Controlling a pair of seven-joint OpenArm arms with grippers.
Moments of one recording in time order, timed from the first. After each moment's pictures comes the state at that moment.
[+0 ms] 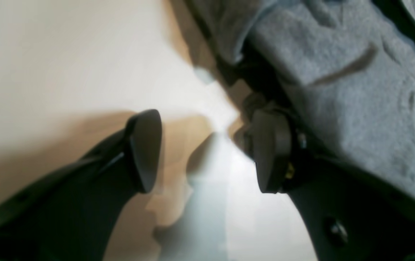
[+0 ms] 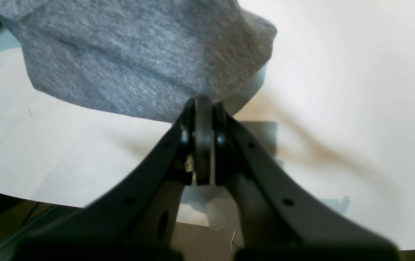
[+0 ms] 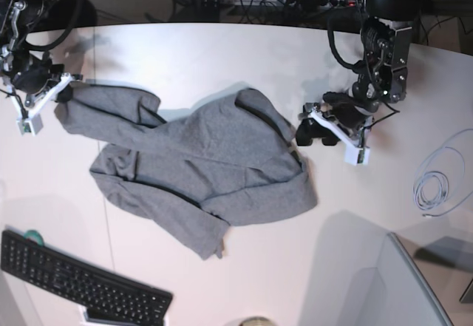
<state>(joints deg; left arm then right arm) 1.9 -14.6 -0.9 66.3 -29.6 -23.3 24.3 -13.0 7.5 29.1 88.7 19.0 29.8 -57.6</state>
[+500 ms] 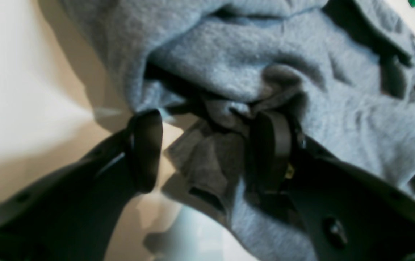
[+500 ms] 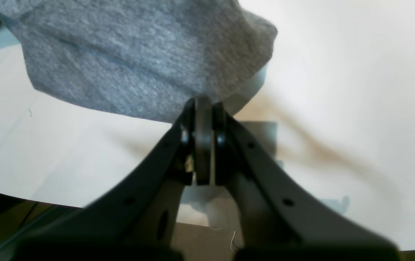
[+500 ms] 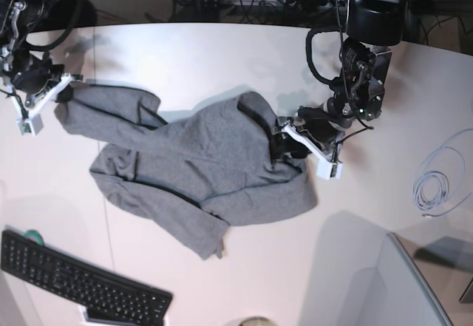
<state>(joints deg) -5.2 -10.5 2.5 54.9 -31.1 -24.1 21.4 -13.0 7.5 29.1 88.7 19.0 29.8 -57.6</state>
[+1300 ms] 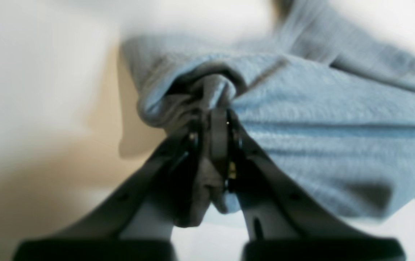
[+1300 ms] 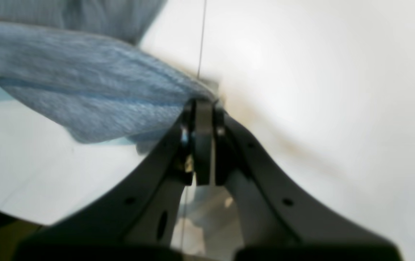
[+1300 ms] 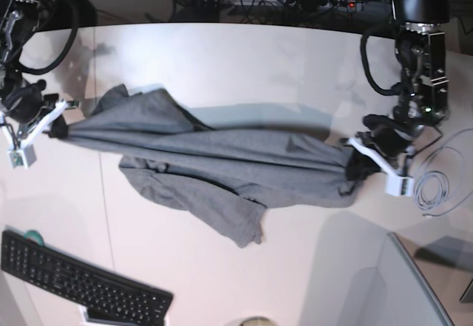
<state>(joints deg) 4.3 -20.6 -10.8 84.4 -30.4 -20.0 32.3 -9.4 7.6 28.5 97.6 20.1 30.0 -59.0</state>
